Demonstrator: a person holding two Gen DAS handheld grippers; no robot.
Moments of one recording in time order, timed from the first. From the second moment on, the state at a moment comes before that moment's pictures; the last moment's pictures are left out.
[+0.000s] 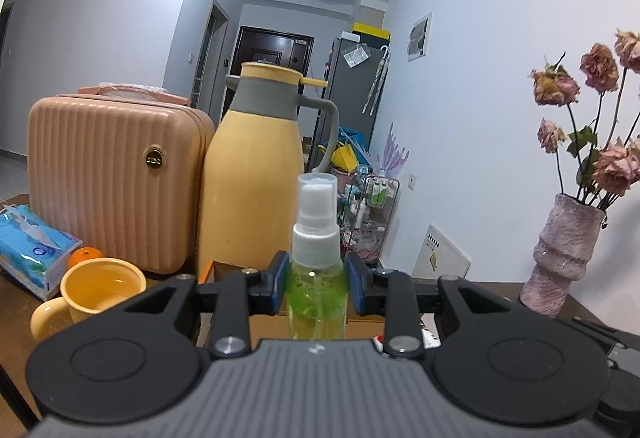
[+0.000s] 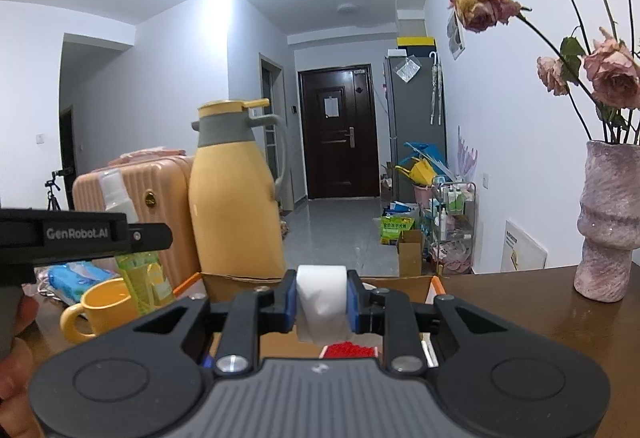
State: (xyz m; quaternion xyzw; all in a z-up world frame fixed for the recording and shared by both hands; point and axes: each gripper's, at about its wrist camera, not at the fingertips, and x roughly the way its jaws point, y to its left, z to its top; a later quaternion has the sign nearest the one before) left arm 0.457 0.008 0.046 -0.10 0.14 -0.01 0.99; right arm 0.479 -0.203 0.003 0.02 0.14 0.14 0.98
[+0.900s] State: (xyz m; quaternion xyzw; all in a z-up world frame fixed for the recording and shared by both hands) left arm 0.514 0.004 0.016 -0.05 0.17 0.03 0.98; right arm 0.522 -0.210 -0.021 0.01 0.18 0.11 0.98
